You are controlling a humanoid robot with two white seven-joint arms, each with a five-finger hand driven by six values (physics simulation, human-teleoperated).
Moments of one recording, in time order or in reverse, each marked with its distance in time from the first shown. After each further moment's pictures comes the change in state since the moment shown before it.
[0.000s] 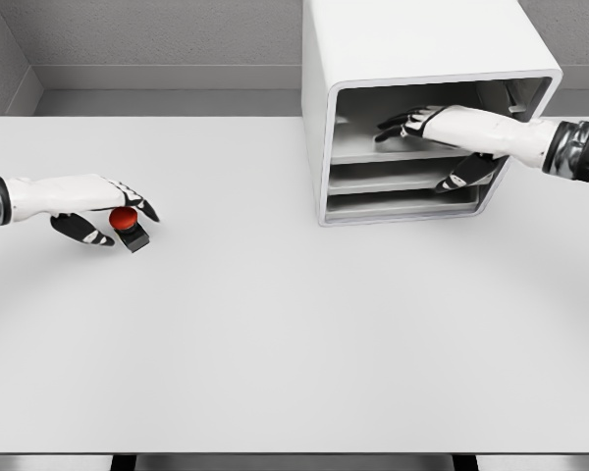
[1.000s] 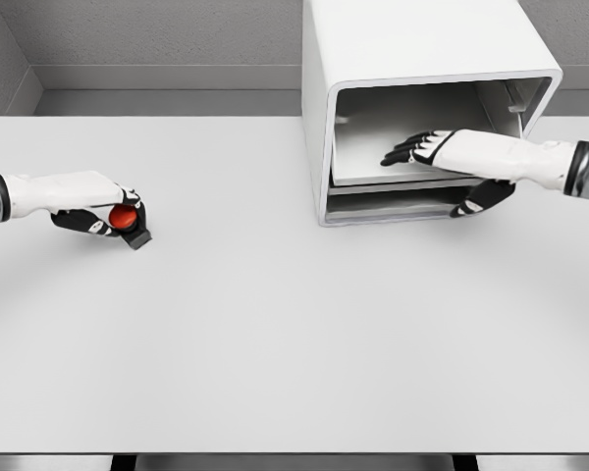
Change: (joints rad) left arm -0.009 -0.007 0.002 0.012 0.001 0.000 -0.001; right arm 0.034 -0.125 0.001 -0.178 0.006 -0.001 0.046
